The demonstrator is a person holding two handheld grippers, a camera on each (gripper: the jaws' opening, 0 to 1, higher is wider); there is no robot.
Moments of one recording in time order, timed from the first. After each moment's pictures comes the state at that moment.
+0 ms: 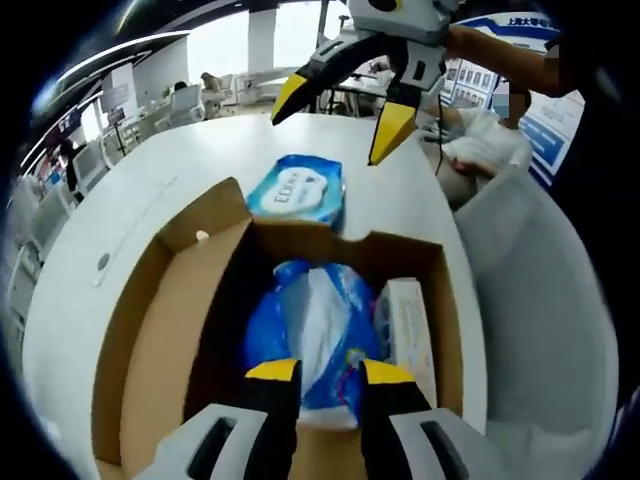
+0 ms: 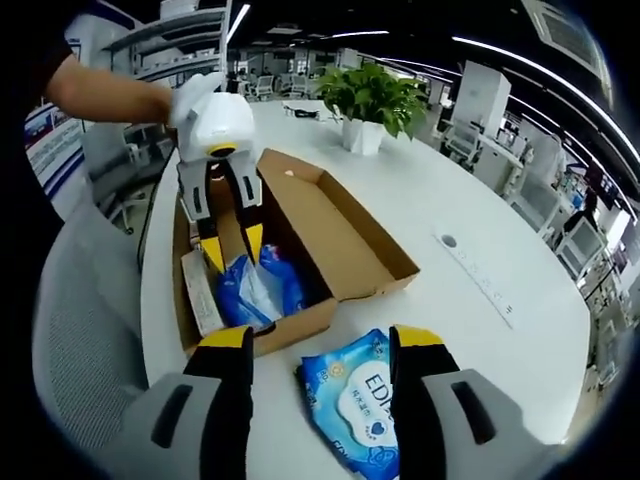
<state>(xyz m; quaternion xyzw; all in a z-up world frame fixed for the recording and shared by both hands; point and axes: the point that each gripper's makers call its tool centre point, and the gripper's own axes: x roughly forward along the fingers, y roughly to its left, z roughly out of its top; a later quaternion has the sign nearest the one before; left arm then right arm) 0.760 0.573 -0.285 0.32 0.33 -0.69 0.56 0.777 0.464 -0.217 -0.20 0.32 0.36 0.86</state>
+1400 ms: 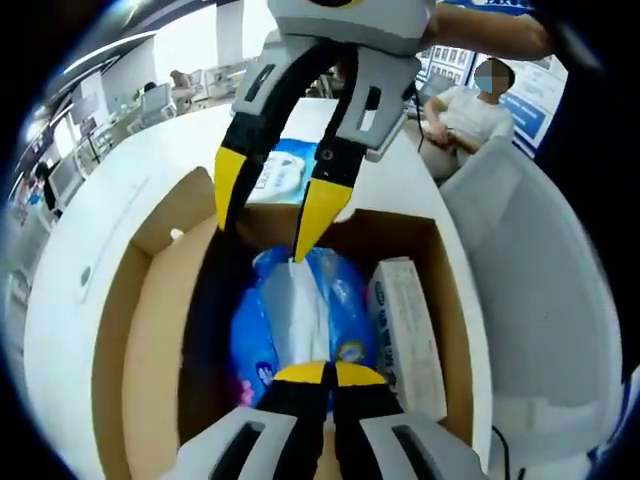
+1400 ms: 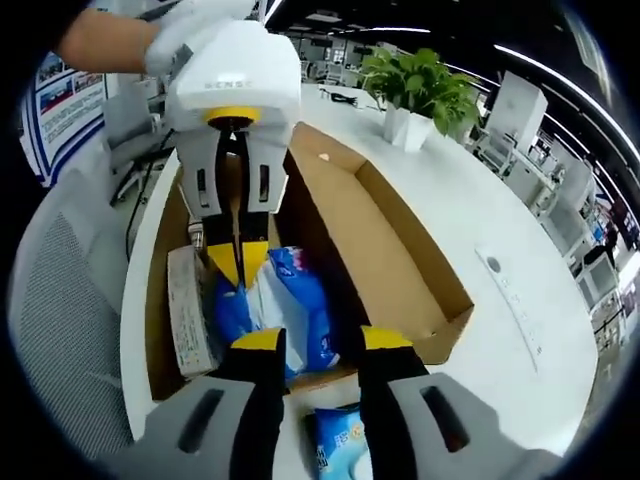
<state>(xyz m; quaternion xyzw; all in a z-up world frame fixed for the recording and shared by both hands) 0.765 0.581 -0.299 0.35 0.33 -0.71 0.52 0.802 0.531 -0.272 -0.25 0.32 0.41 0.82</state>
